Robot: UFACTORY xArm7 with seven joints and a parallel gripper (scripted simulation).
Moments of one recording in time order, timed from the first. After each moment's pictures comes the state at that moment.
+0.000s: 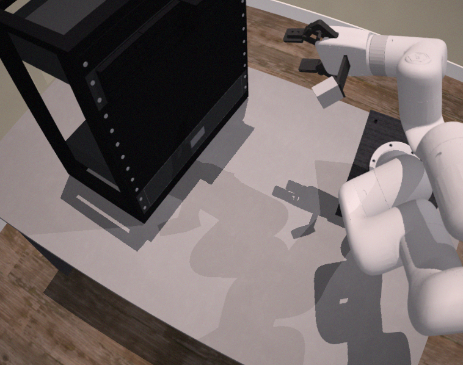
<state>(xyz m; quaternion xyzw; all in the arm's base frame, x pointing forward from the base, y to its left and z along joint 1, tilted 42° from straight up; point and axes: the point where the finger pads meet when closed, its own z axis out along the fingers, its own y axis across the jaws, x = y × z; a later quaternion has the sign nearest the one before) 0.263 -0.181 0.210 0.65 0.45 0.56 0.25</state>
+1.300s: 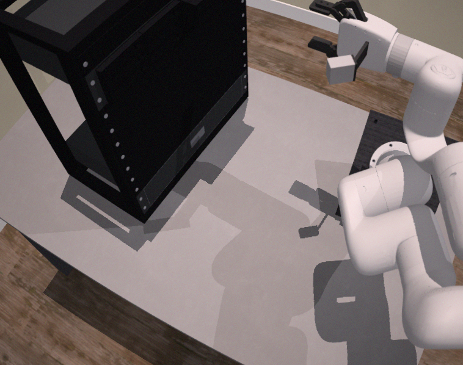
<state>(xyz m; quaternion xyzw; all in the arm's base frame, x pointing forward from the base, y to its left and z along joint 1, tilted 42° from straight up) 0.236 -0.237 0.239 0.69 0.28 0.59 0.30</state>
